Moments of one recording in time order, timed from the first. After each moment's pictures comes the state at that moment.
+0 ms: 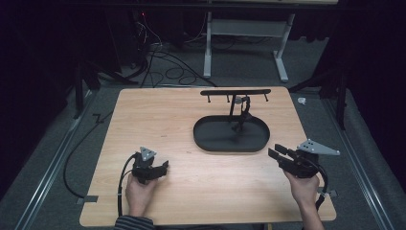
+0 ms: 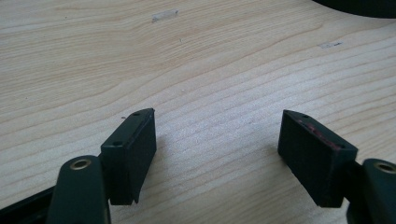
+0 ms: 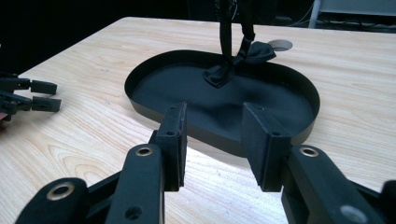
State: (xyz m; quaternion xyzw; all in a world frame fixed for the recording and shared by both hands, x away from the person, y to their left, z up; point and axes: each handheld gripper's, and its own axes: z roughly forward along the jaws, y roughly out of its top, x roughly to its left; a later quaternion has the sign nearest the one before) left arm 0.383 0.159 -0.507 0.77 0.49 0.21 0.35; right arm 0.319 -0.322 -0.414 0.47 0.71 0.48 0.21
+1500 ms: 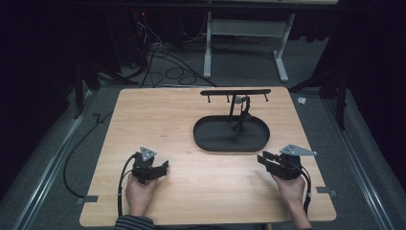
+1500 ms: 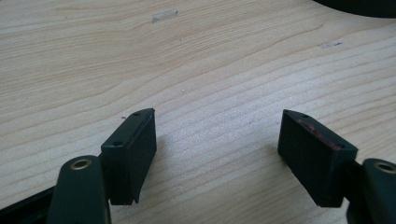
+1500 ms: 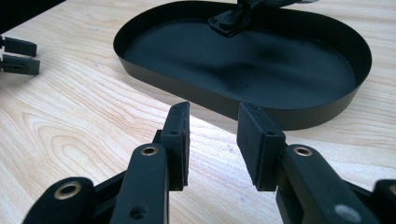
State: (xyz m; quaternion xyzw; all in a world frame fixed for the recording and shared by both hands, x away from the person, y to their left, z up) left arm 0.383 0.159 -0.507 0.77 0.49 0.21 0.35; right arm 0.338 -0.303 -0.460 0.48 0.74 0.44 0.18
